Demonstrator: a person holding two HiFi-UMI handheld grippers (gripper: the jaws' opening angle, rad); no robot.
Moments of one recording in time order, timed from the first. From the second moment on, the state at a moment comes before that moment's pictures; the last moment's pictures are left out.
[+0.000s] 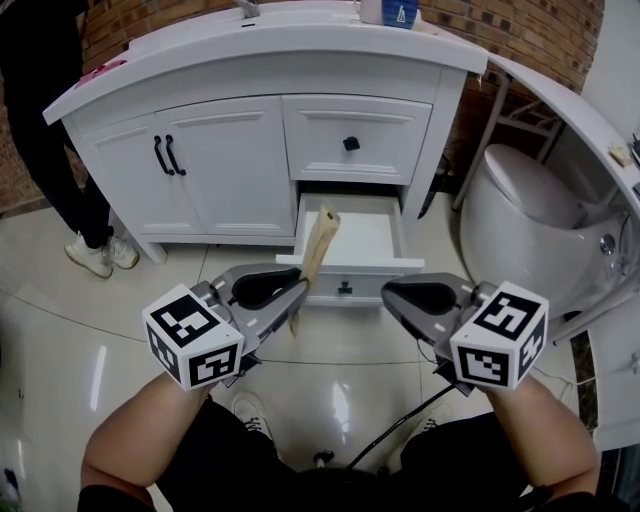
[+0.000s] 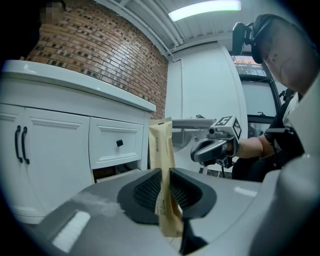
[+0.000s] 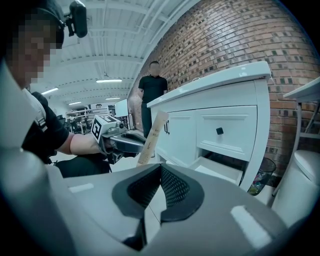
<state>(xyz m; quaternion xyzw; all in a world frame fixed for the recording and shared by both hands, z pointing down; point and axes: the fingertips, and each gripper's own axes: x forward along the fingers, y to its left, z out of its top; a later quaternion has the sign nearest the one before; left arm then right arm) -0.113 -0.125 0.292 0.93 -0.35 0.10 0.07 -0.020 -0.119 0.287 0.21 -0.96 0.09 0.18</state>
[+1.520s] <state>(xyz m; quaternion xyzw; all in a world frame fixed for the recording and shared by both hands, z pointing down) -0.075 -0.308 0.317 0.86 -0.34 0.37 -0.12 -0.033 -0.094 0.311 0.13 -0.96 0.08 0.23</state>
